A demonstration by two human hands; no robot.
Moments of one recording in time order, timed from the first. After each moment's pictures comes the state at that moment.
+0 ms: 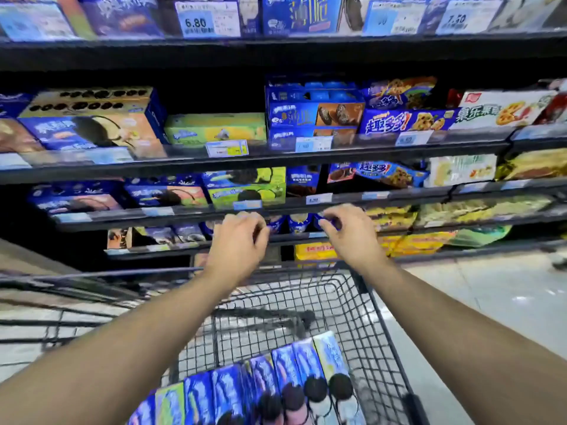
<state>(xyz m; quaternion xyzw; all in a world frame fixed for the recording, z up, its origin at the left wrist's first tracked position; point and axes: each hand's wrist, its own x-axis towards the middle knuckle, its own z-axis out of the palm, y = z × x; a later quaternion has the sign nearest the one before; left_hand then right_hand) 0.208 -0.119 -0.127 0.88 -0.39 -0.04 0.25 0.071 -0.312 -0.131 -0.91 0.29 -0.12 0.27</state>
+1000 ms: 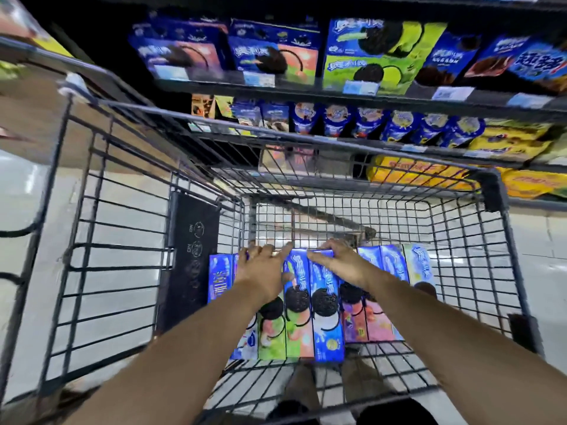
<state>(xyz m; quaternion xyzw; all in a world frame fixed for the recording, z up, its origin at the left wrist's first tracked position) 0.125 0.141 -0.276 0.87 -0.30 -0.39 -0.05 0.038 -0.059 -0.305 -0.76 0.28 0.34 0.48</state>
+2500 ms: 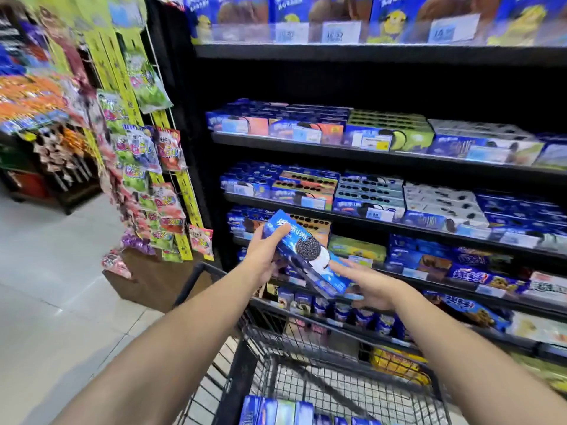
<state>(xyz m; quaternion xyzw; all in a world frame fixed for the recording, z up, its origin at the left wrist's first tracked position) 0.256 0.124 0.187 0.60 0.04 -0.21 0.77 0.151 -0.103 0.165 -0.71 0.20 0.22 0.64</state>
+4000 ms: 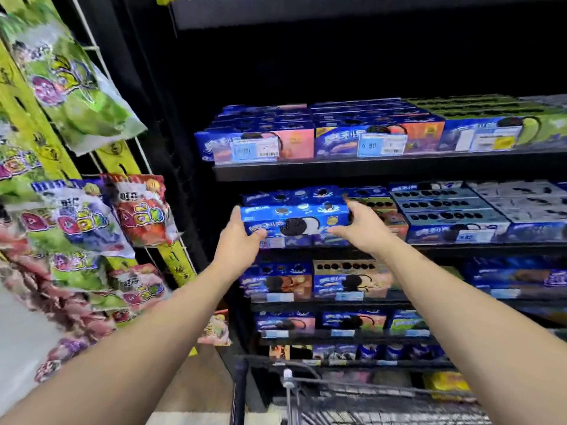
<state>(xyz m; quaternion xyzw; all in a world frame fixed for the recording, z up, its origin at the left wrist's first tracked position) 0.608 0.208 0.176 0.87 -0.22 -0.02 0.43 0.477 -0.030 0.189 -0.89 0.23 -0.13 0.38</state>
